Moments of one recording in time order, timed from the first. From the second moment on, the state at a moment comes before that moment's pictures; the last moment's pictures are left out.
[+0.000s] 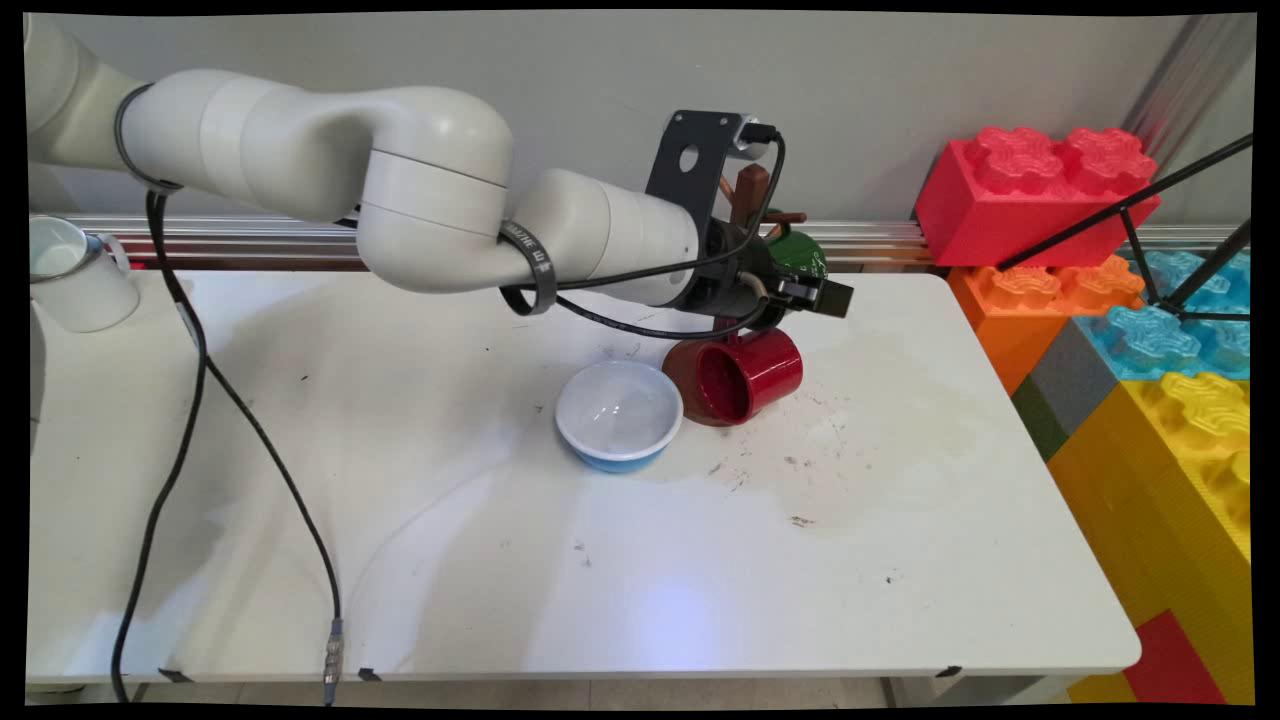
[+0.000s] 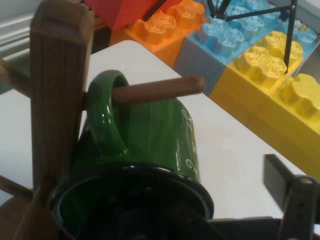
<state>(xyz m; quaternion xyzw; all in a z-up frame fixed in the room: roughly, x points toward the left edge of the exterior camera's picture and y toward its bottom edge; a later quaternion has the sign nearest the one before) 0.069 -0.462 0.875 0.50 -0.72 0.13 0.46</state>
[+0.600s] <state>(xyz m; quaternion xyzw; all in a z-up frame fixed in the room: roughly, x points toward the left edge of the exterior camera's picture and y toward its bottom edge) 0.079 -0.463 0.874 0.53 -0.70 0.14 0.46</state>
